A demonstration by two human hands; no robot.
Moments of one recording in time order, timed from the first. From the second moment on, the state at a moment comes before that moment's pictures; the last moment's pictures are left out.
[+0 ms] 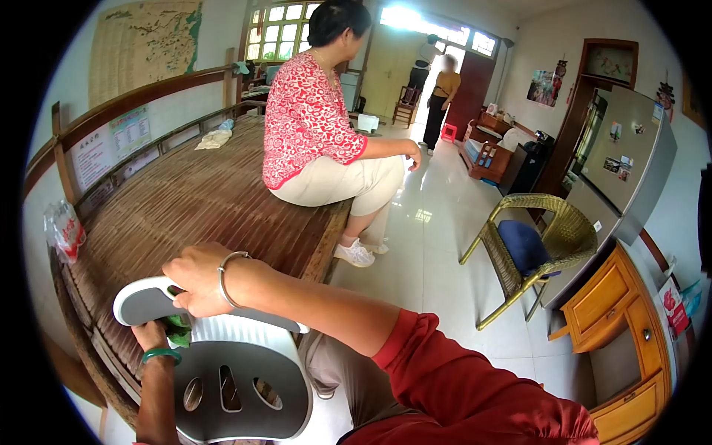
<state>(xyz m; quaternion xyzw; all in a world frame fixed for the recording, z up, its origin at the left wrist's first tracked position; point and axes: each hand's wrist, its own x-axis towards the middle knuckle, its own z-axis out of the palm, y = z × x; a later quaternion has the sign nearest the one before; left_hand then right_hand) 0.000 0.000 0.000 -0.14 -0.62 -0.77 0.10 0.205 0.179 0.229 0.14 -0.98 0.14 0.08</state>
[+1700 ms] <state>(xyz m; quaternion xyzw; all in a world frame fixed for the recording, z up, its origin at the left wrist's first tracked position) 0.080 -0.006 0.135 -0.35 -0.61 -0.60 0.38 0.157 0.192 0.226 0.20 -0.97 0.14 0.07</state>
